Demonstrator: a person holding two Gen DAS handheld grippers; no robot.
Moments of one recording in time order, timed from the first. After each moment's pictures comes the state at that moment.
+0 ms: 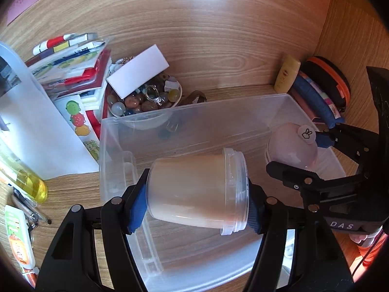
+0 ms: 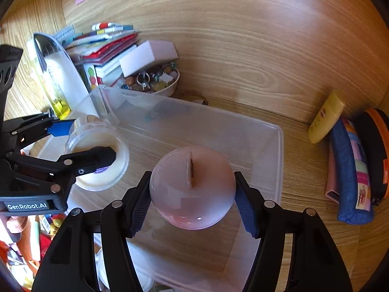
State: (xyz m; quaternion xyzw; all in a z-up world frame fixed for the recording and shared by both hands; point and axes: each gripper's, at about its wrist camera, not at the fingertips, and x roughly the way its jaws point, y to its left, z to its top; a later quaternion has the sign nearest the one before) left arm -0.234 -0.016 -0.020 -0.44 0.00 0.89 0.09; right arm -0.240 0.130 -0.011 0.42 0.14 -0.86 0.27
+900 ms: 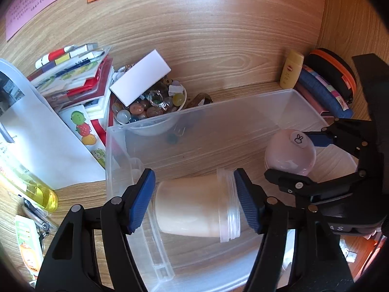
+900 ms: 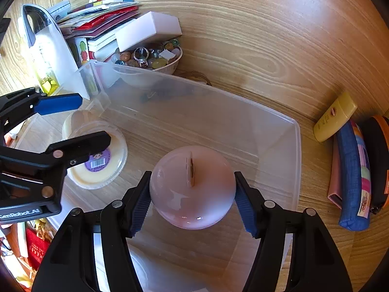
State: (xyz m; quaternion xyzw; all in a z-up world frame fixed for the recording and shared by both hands) left arm -0.221 -0.008 -0.023 -0.42 0.04 0.90 0.07; right arm -0.250 0.116 -0.024 0.45 0.18 -0.83 0.26
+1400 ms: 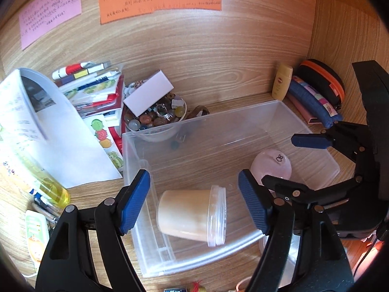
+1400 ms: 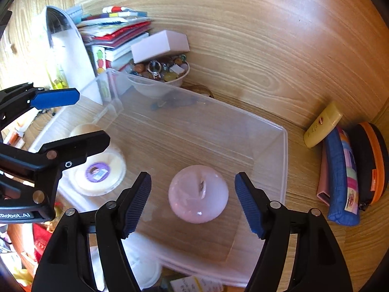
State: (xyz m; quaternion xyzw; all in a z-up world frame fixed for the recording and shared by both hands) left arm -0.190 -0.006 0.004 -0.39 0.04 0.92 0.07; right arm -0.223 0.120 -0.002 0.41 0.19 -0.85 0.26
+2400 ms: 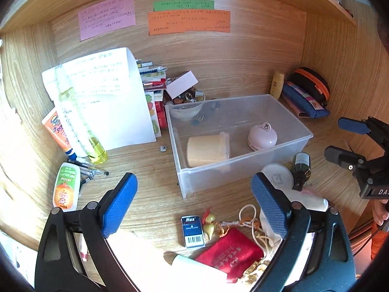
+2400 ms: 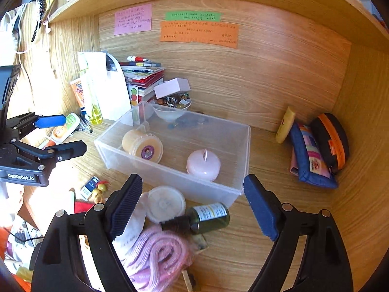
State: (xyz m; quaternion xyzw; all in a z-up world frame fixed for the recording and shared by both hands) left arm -0.066 -0.037 0.024 -0.35 0.03 0.93 0.03; right arm -0.096 0.183 0.050 0.31 0.13 -0.91 0.25
